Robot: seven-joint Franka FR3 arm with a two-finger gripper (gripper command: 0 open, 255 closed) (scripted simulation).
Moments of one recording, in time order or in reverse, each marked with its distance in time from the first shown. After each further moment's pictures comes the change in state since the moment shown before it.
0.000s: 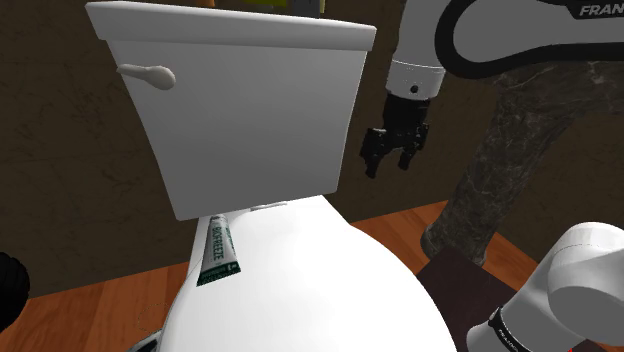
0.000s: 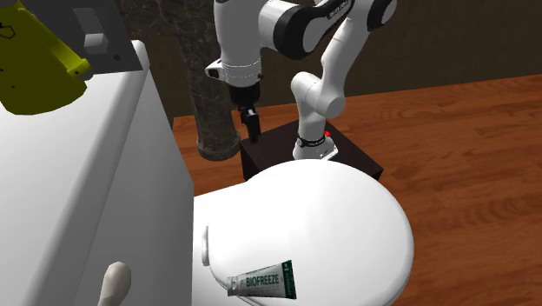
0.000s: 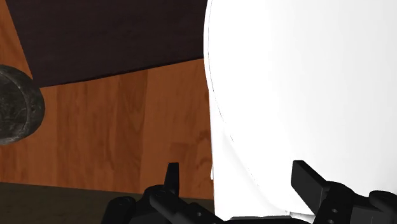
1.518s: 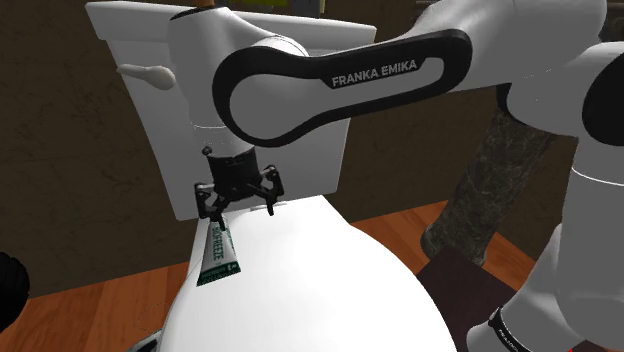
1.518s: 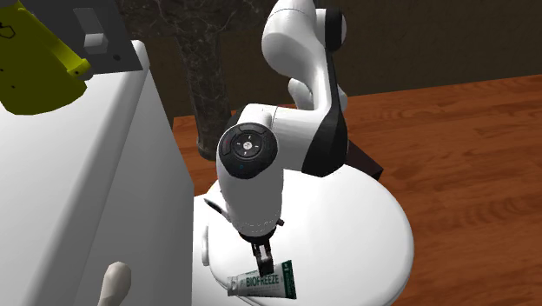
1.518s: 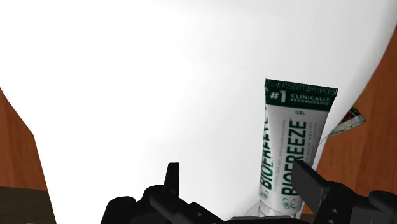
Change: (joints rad) arm 0.183 0.920 0.358 0.747 -0.375 0.005 0.708
